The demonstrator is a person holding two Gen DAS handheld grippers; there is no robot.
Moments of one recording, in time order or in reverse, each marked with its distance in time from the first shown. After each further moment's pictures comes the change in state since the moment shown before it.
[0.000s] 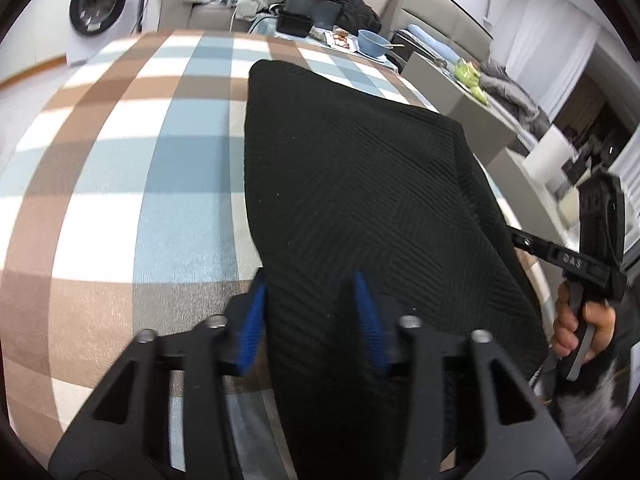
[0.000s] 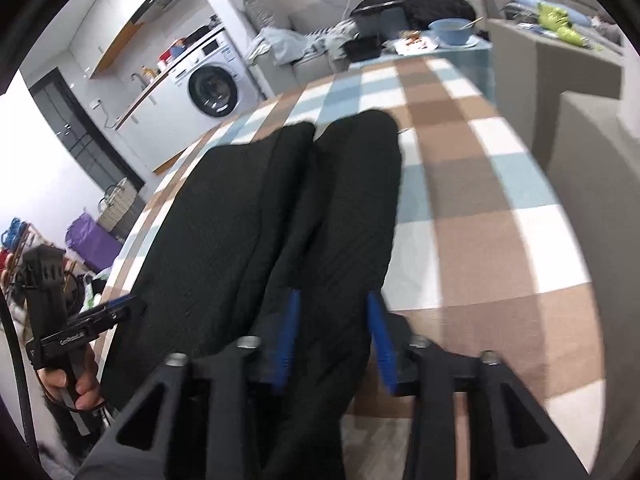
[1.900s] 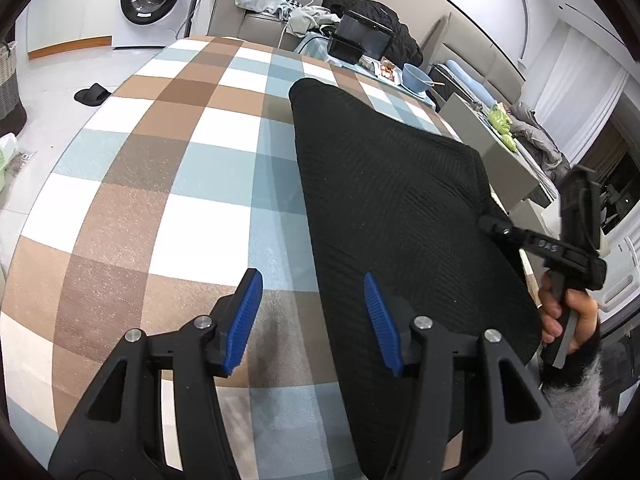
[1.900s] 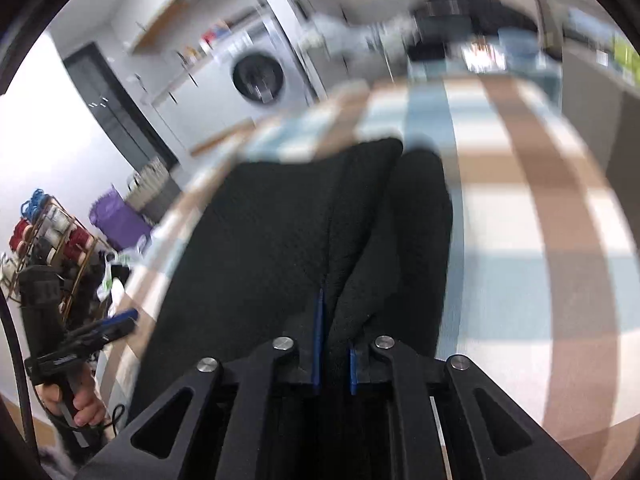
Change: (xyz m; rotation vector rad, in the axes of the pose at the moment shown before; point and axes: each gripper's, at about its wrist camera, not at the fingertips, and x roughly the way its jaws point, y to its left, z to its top) left arm -0.047 0.062 0.000 -0.168 -0.073 0.041; right arm 0.059 0.064 0.056 -0.095 0.055 0.093
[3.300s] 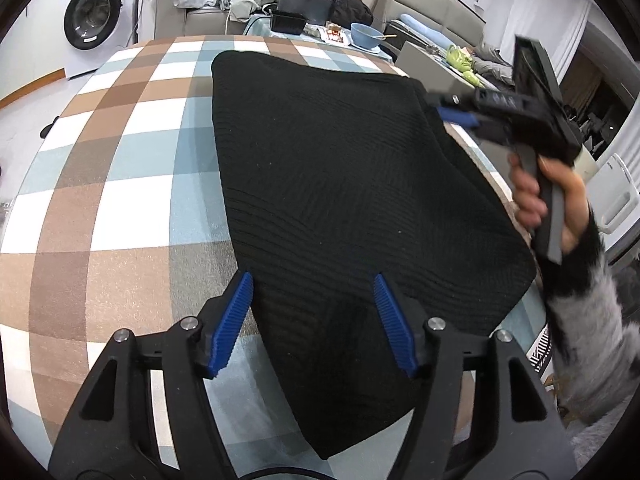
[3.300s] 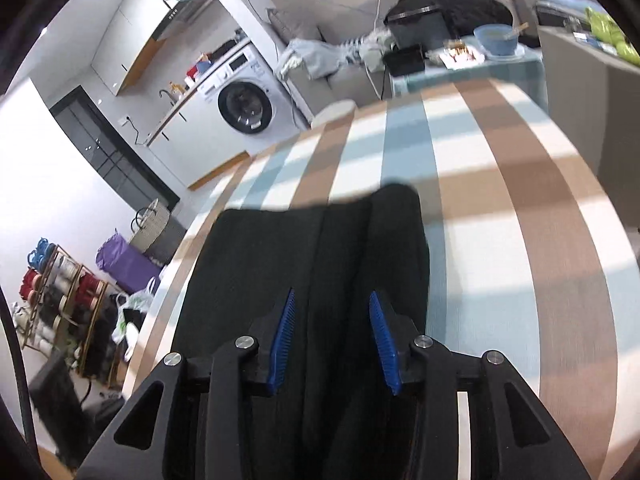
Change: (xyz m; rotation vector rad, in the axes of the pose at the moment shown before) left arm 0.004 -0.054 -0.035 0.211 0.095 -0.035; right arm 0.013 -0.028 0.059 0.095 -0.124 0.041
